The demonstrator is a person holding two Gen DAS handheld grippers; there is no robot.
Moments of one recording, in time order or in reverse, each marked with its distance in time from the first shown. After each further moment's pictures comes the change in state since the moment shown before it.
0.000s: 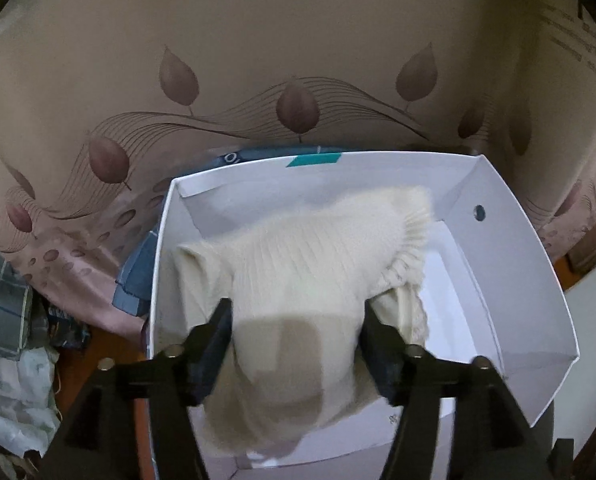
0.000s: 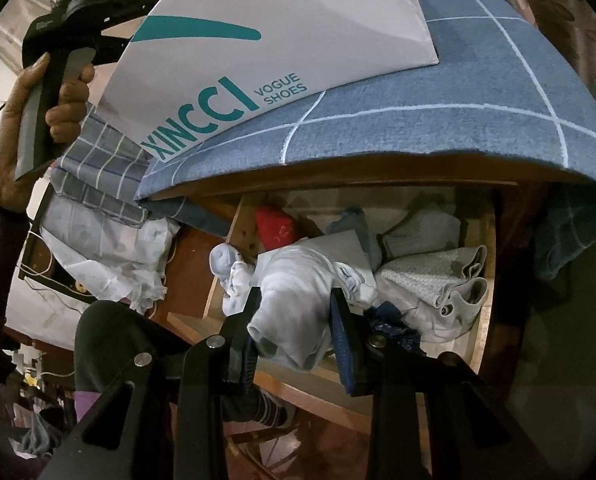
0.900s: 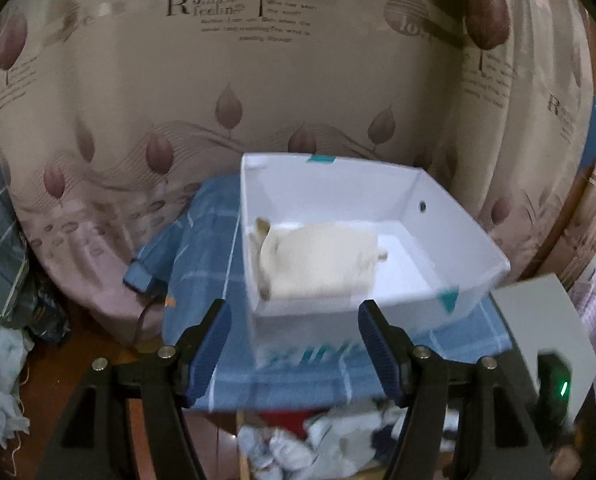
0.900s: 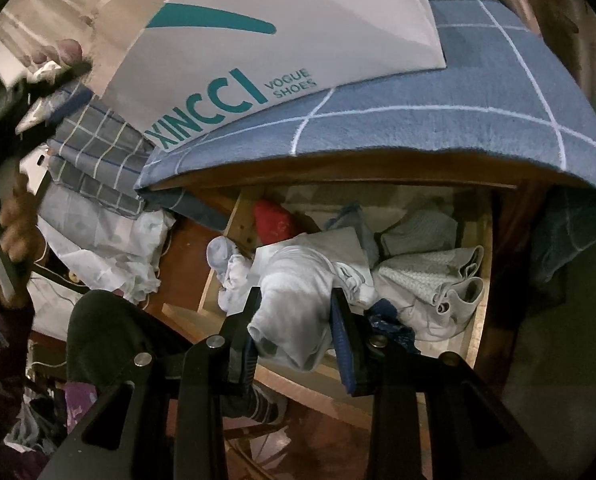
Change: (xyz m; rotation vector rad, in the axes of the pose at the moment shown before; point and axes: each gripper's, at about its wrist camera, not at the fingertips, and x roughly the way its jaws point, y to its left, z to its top) left arm -0.108 0.048 -0.149 -0.063 -0.259 -0.132; right arm -0.006 0.014 -0.006 -0.055 -0.002 -0.029
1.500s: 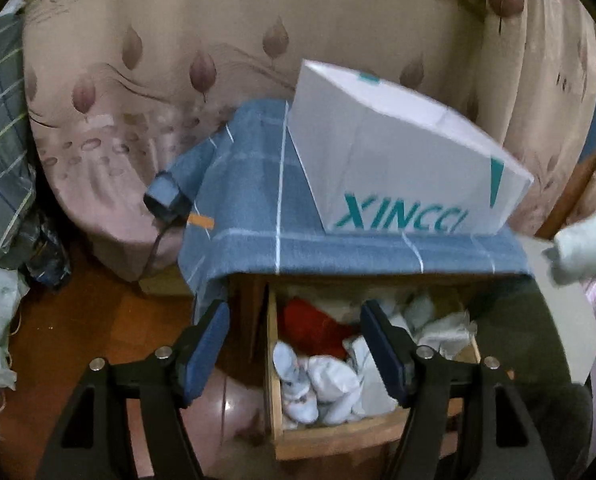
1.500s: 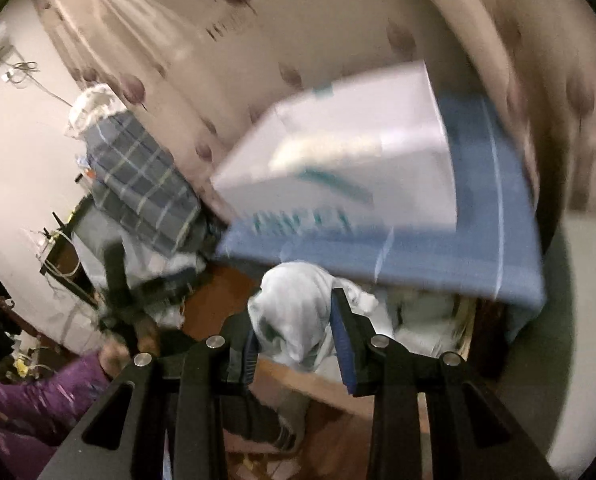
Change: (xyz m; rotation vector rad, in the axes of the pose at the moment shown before) left arm -0.004 0.061 -0.110 -0.094 0.054 0.000; right arm -0.143 0.083 0.049 -0.123 -0.250 0.028
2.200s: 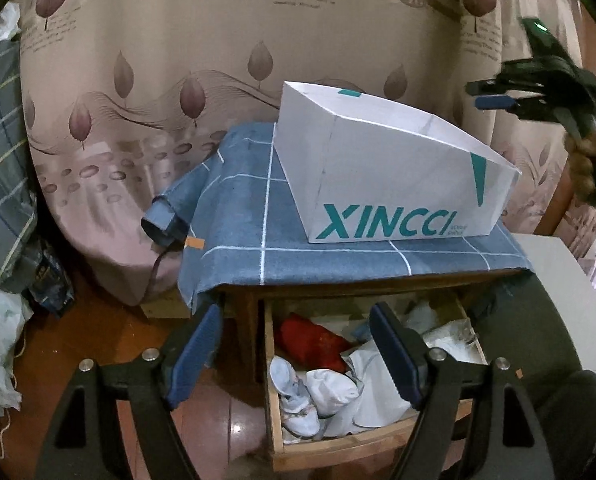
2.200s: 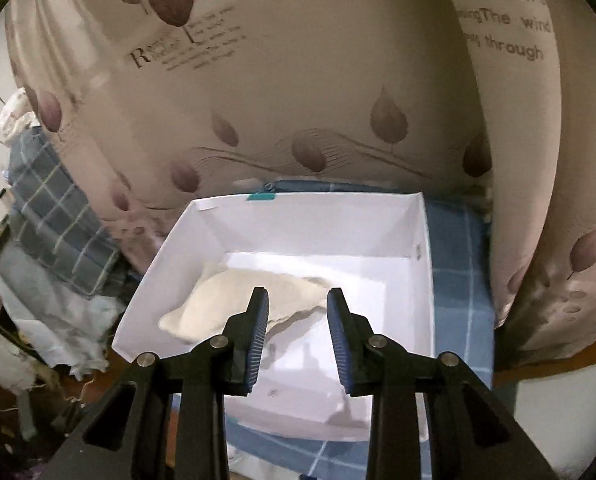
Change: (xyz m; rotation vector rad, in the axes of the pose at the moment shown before) left arm -0.003 -0.015 -0.006 0.076 -0.063 0.007; right arm 0.105 -0.021 0.151 -0.015 -0.021 -0.219
